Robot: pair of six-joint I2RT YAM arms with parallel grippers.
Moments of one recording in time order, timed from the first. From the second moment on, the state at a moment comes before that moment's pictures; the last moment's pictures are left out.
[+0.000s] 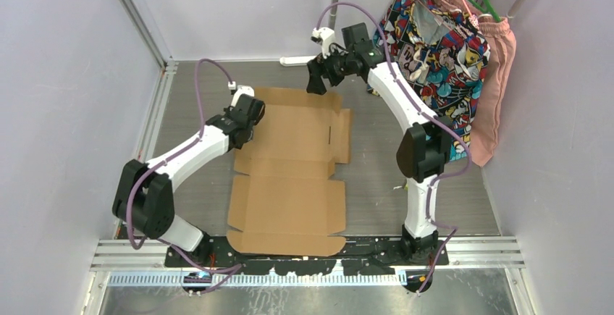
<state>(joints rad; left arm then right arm) -0.49 1.54 1.11 -0.54 -0.60 -0.31 0.37 2.08 2.05 -0.70 -0.56 -0.23</state>
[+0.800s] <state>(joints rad) -0.51 1.38 0.97 -0.02 -0.44 0.01 0.48 1.85 1.82 -0.61 -0.38 -0.47</state>
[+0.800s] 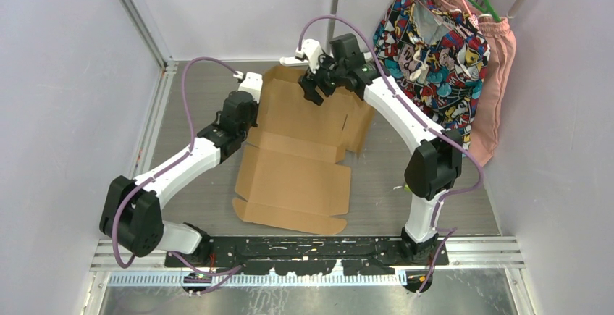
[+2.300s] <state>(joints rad) -0.46 1.33 0.99 0.00 -0.16 0.11 0.23 1.94 1.97 -0.68 -0.79 -0.50</state>
